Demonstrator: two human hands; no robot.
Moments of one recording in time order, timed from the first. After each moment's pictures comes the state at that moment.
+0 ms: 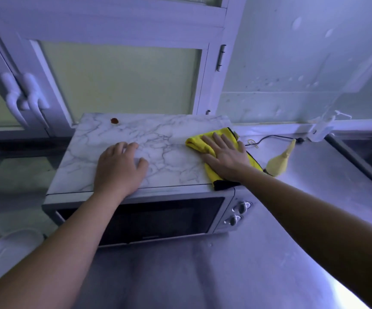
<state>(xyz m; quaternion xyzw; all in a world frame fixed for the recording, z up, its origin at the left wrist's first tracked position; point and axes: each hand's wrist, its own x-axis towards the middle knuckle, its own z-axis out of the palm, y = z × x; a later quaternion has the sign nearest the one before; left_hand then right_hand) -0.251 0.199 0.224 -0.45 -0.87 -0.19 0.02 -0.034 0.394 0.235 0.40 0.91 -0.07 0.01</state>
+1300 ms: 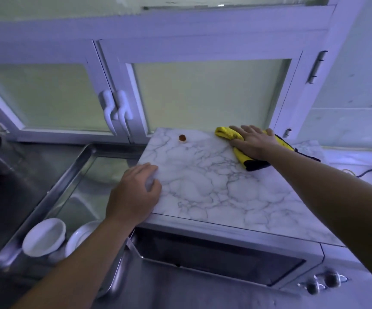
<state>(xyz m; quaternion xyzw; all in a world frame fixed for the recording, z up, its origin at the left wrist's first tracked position) -0.305 0.134 0.224 -0.31 -0.90 -0.29 0.06 -0.213 0.491 0.237 0.28 0.96 -0.05 0.04</state>
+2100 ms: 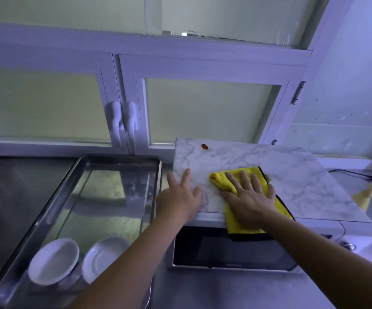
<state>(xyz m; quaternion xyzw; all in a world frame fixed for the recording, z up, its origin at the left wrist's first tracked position) -0.334 0.119 0.222 -0.39 -0.90 -0.16 -0.08 -0.182 0.242 0.227 0.44 0.89 -0.10 0.04</state>
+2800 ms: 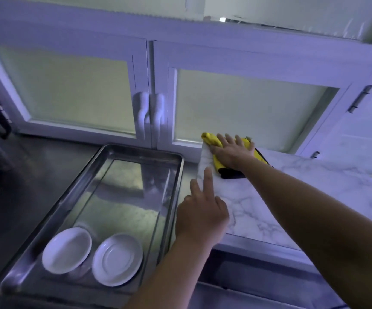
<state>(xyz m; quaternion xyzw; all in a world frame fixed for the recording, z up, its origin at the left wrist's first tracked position) -0.324 0.118 0.217 -0.37 -0.90 -0.25 0.01 -0.378 0.340 0.236 0.35 0.93 -0.07 0.03</state>
